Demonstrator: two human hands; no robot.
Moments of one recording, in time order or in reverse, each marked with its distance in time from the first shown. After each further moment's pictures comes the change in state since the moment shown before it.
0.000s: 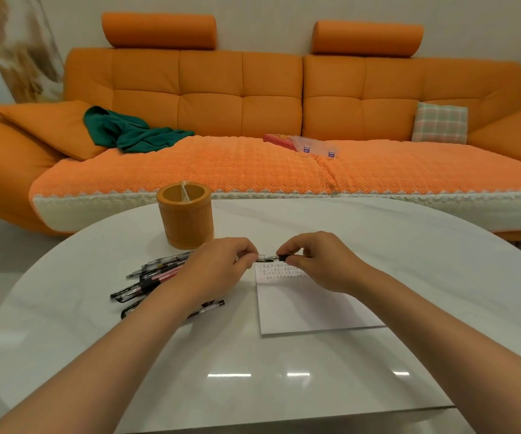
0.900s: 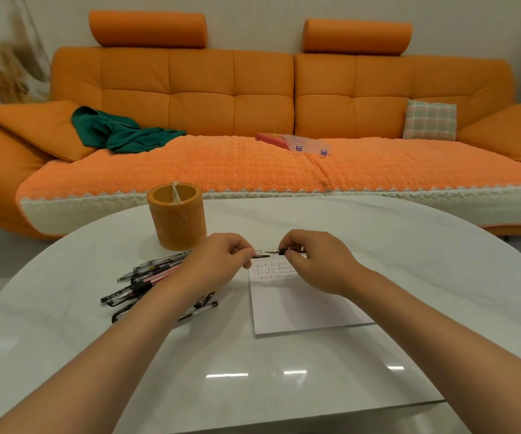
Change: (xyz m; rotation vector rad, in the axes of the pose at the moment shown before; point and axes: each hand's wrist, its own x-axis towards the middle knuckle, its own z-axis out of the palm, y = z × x) left_hand 0.009 0.012 0.001 -0.283 -0.021 -0.155; right_hand -0.007 -0.002 -0.001 -0.167 0.085 -0.013
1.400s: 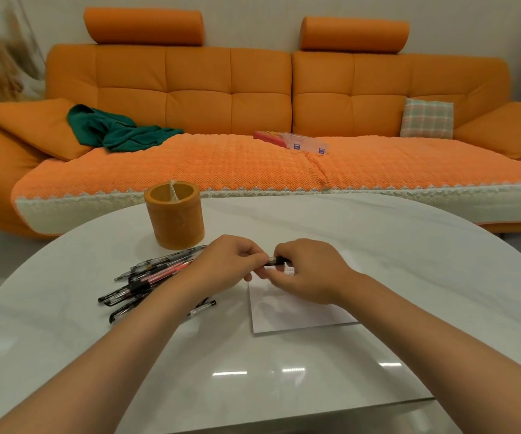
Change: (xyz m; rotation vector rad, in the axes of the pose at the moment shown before) left_hand -0.005 0.013 0.004 -0.154 -0.149 0.002; right_hand -0.006 -0.010 0.010 -0.224 -0.054 -0.127
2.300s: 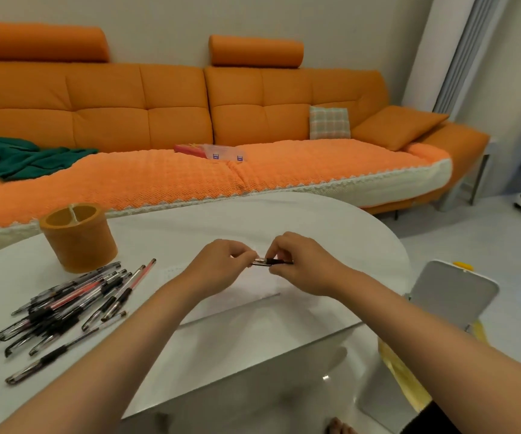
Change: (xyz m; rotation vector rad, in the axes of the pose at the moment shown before) left_hand 0.001 0.080 0.097 0.133 -0.059 0.154; right_hand -0.119 0.073 -0.061 0.247 0.085 0.218
